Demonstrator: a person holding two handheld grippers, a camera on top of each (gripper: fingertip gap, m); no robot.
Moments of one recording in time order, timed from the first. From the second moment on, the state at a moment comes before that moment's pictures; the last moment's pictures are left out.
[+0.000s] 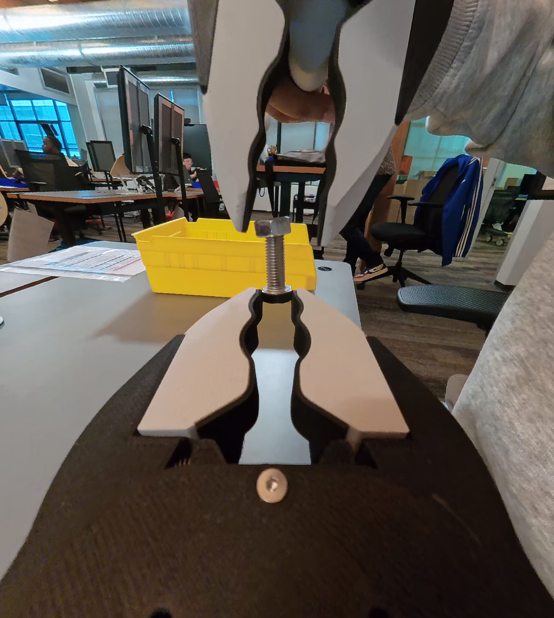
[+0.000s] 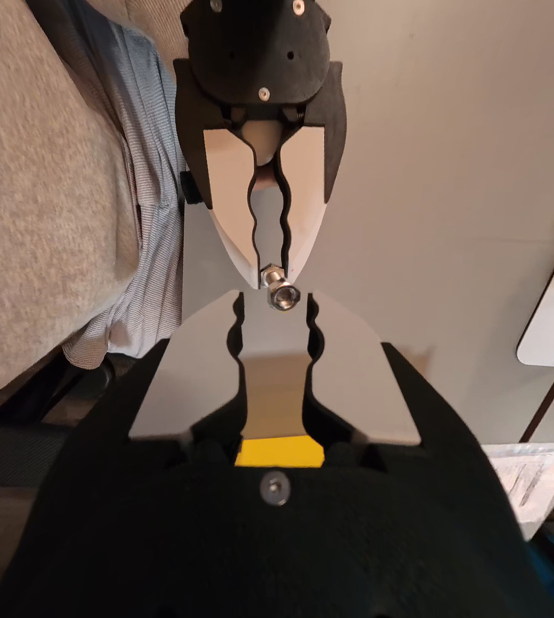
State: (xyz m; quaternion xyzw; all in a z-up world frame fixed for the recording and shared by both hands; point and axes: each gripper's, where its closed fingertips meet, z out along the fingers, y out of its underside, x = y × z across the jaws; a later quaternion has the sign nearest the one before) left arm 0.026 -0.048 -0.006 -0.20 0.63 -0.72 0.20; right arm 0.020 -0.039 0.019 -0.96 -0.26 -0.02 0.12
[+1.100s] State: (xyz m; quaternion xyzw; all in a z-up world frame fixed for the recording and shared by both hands) left arm 0.030 -0.046 -0.006 -0.21 0.63 -0.72 0.20; right arm 0.004 -0.042 0.028 -0.95 -0.28 0.00 0.14
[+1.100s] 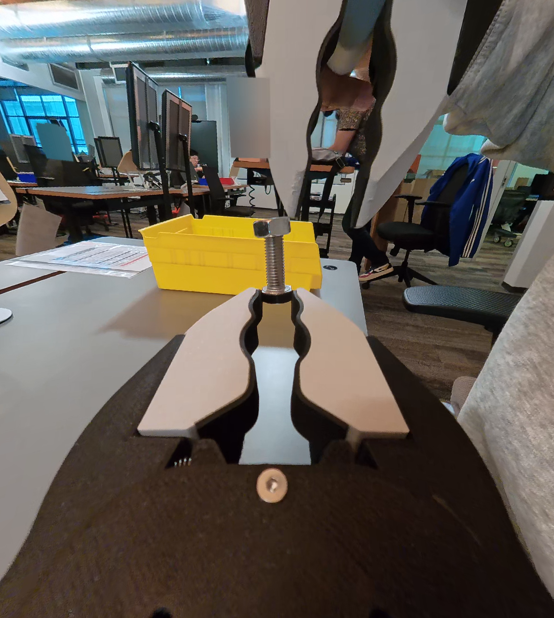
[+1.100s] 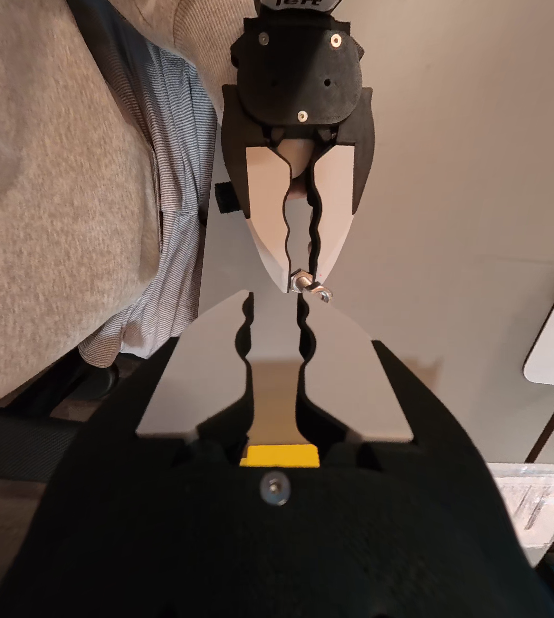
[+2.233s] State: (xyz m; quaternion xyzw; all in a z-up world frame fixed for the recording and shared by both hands) left arm -0.003 -0.066 0.001 -0.12 0.64 -0.74 0.15; right arm -0.010 -0.051 0.030 -0.92 -0.36 0.05 0.13
